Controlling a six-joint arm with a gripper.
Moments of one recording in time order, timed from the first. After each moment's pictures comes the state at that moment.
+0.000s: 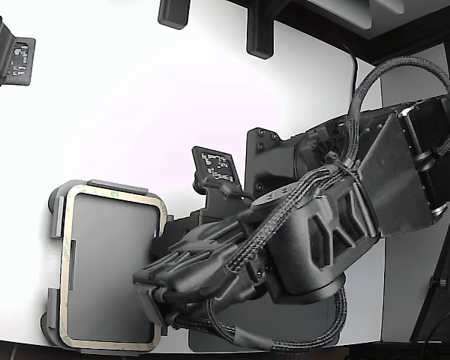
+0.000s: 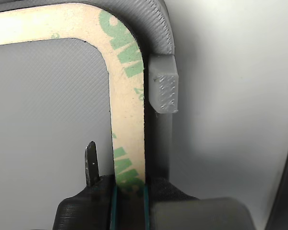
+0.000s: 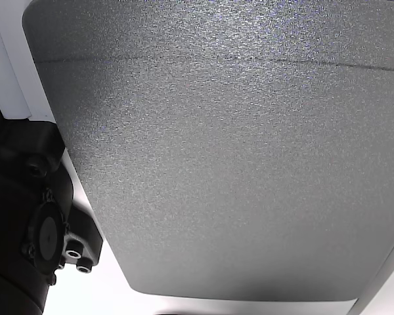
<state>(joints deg) 29.3 75.5 75.1 94.3 3.3 122.6</state>
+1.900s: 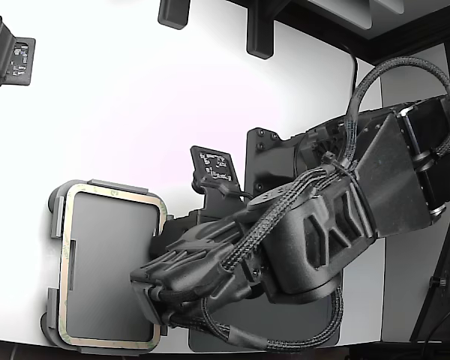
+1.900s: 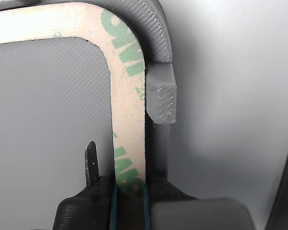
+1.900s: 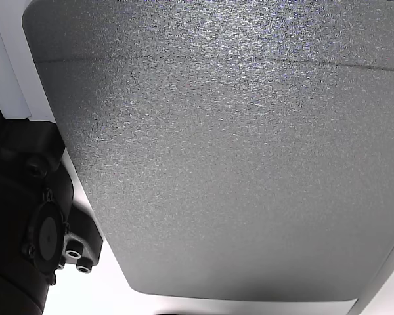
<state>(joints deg) 29.0 75.0 75.1 94.3 3.2 122.3</state>
